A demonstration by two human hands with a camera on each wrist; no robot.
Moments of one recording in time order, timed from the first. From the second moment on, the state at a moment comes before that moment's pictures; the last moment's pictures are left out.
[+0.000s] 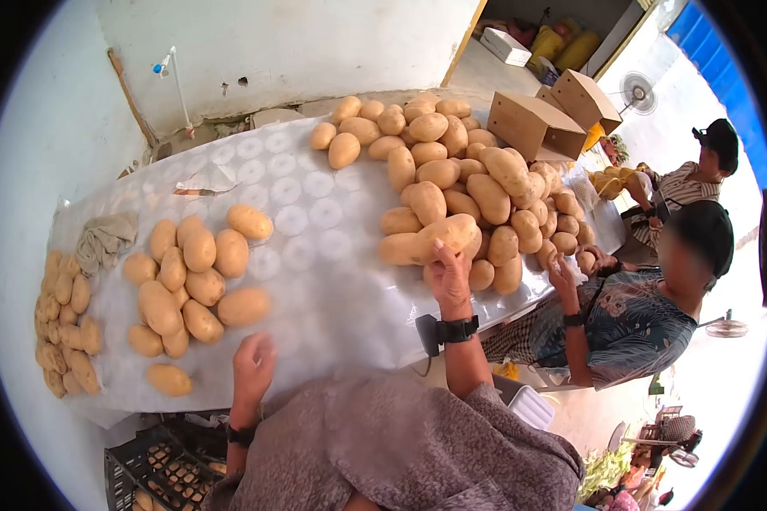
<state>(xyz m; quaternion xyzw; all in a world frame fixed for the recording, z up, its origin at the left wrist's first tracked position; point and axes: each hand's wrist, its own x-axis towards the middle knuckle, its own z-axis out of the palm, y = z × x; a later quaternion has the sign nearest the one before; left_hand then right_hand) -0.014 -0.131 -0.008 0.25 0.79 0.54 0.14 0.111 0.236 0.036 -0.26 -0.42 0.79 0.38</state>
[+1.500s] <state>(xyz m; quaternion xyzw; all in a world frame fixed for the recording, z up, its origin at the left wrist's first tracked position) -0.029 -0.214 -0.018 0.07 0.89 0.44 -0.08 0.034 0.276 0.081 -0.53 -0.82 0.00 0.22</state>
